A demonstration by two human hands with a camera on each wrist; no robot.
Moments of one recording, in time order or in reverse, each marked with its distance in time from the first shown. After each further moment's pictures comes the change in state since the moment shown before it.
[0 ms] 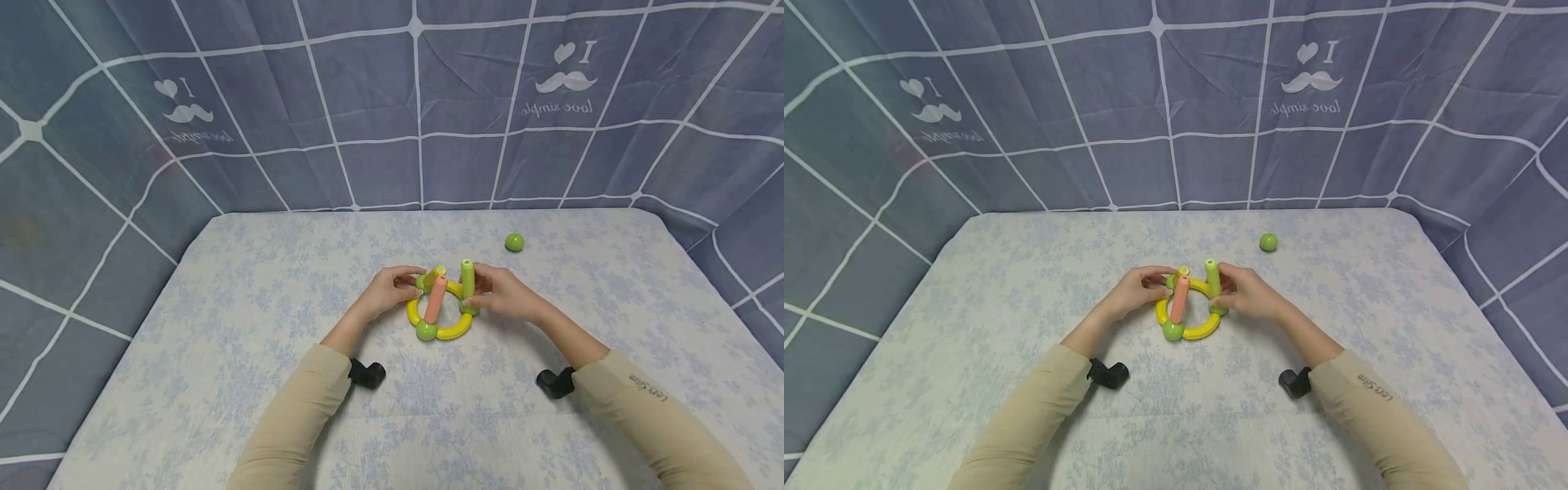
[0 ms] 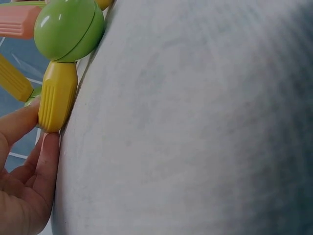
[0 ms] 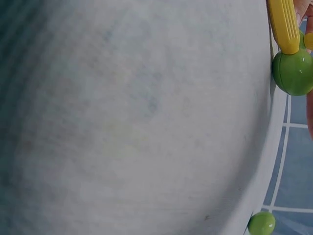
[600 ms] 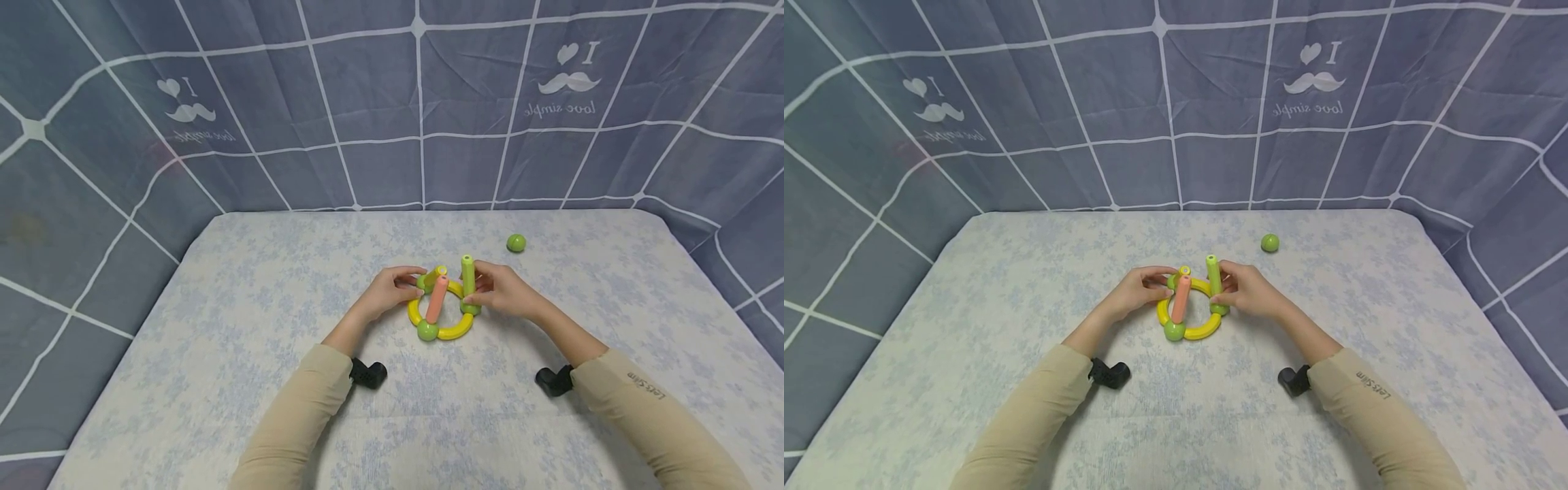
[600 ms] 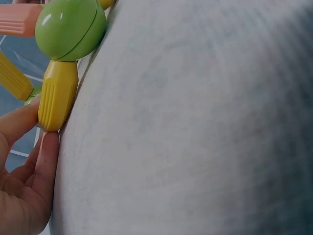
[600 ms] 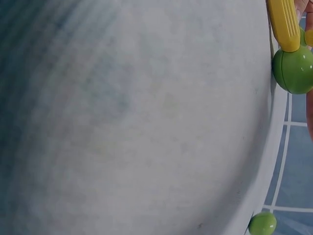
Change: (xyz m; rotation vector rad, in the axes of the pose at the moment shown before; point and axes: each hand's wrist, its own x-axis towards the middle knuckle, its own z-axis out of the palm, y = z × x) left_hand 0.001 -0.002 0.000 -0.025 -0.003 -0.010; right_hand 0.004 0.003 -0.001 -0.023 0.040 0.014
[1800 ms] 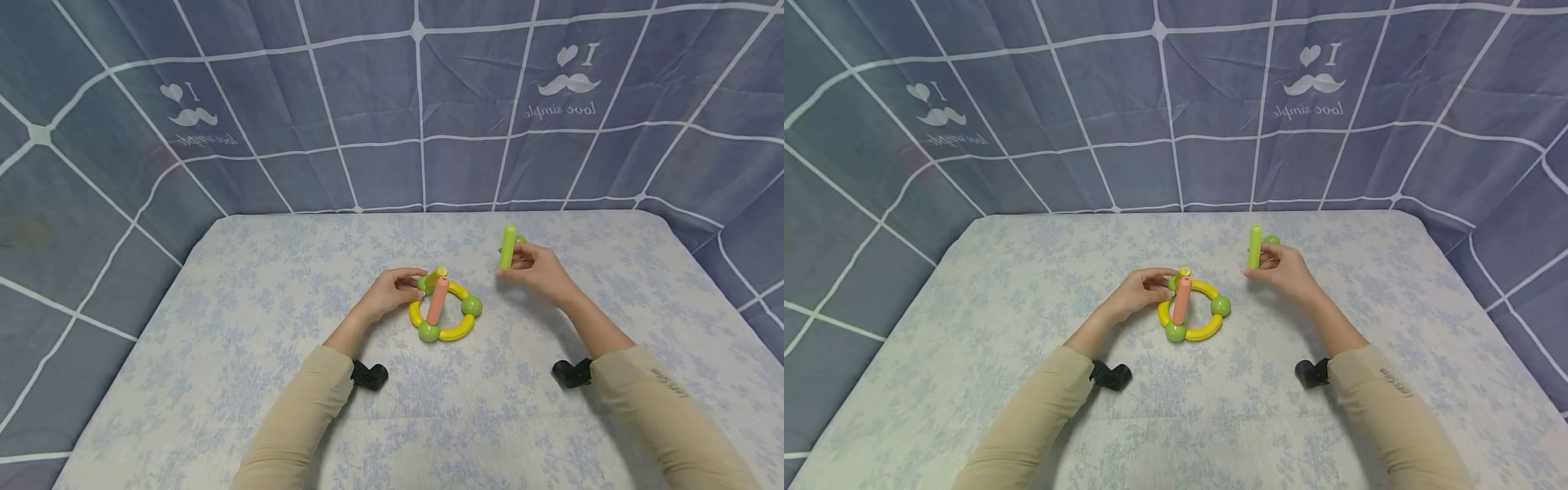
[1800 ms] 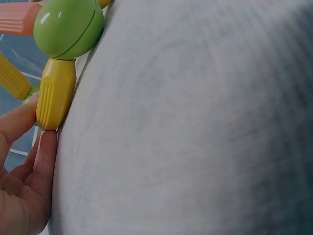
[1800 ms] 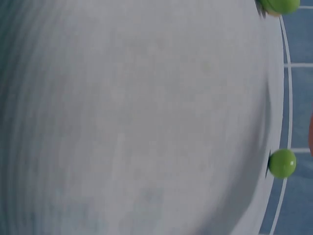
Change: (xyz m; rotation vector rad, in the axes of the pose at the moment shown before) left_hand -0.001 0.000 0.000 -0.013 0.003 -0.023; right_hand -0.012 0.017 -0.044 0.082 0.260 0.374
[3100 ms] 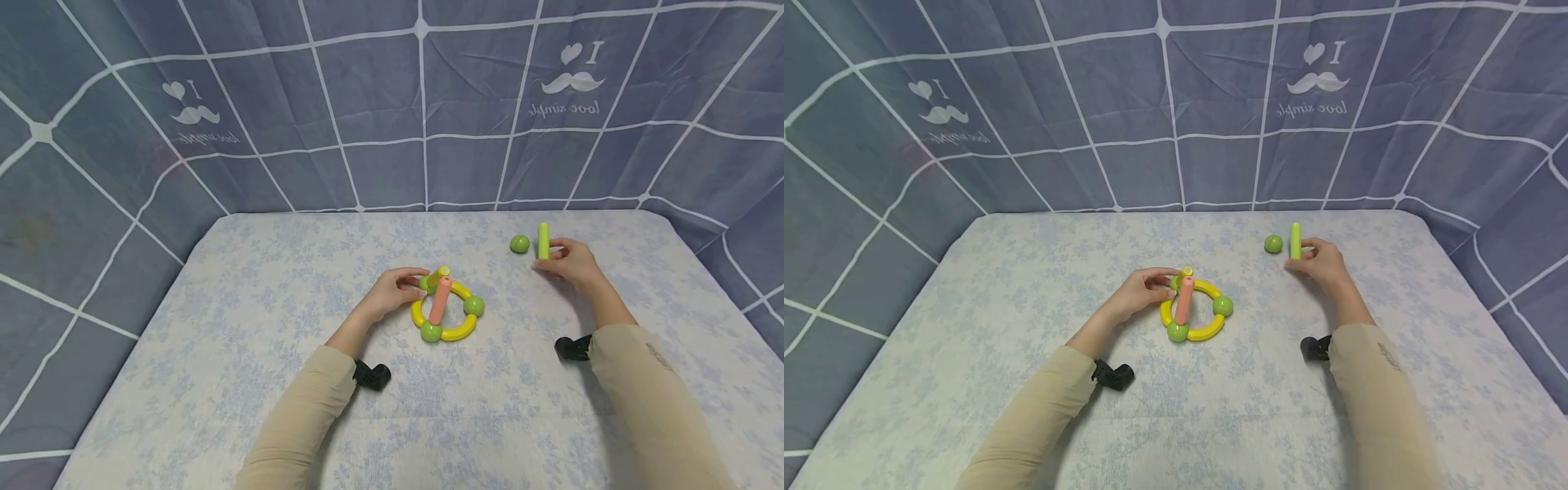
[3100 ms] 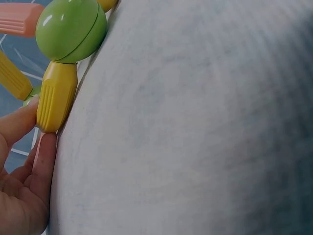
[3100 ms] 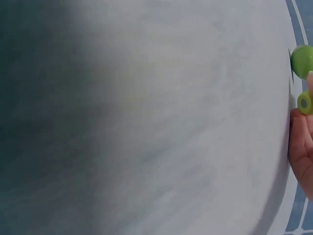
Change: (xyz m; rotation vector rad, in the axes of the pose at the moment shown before) left_hand 0.002 -0.002 0.001 -0.022 0.025 -0.003; right_hand 0.025 0.052 -0.042 -0.052 0.078 0.262
